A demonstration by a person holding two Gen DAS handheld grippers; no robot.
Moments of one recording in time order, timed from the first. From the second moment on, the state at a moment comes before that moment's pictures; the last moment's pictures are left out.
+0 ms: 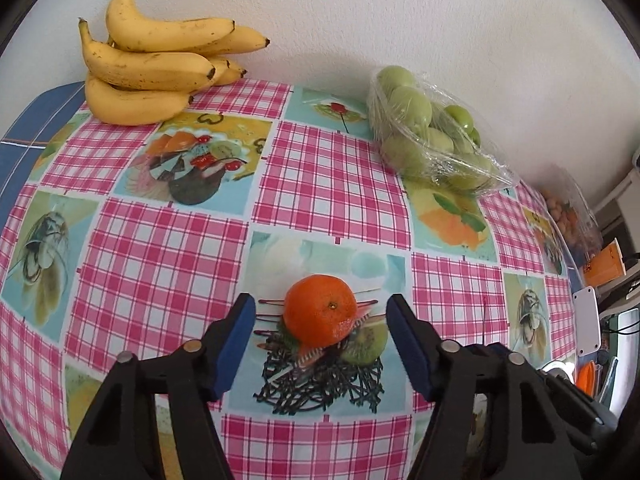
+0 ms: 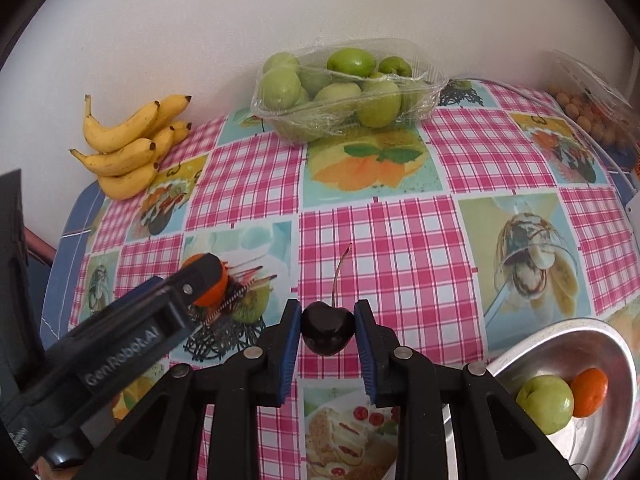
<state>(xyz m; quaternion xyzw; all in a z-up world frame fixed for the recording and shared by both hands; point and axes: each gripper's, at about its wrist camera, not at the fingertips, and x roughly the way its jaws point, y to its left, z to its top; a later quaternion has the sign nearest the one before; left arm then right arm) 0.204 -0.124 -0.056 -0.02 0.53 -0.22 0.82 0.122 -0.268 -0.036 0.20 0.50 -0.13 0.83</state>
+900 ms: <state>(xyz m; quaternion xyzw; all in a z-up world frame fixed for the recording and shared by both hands) 0.178 -0.099 -0.024 -0.06 0.55 -0.21 0.80 0.101 -0.253 -0.009 0.17 0.50 -0.14 0.84</state>
